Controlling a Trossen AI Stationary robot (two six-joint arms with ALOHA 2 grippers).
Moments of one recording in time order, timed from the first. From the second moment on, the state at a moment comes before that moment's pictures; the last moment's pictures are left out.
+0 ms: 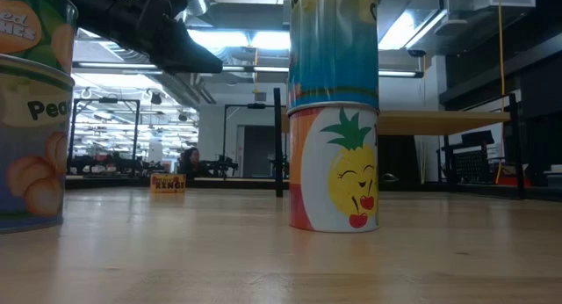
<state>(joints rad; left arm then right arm) 0.06 0.97 0.46 0.26 -0.22 0.03 0.36 1.45 0.98 0.10 -0.18 -0.18</state>
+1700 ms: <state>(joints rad) 0.06 0.97 0.46 0.26 -0.22 0.03 0.36 1.49 0.98 -0.10 -0.12 -0.35</state>
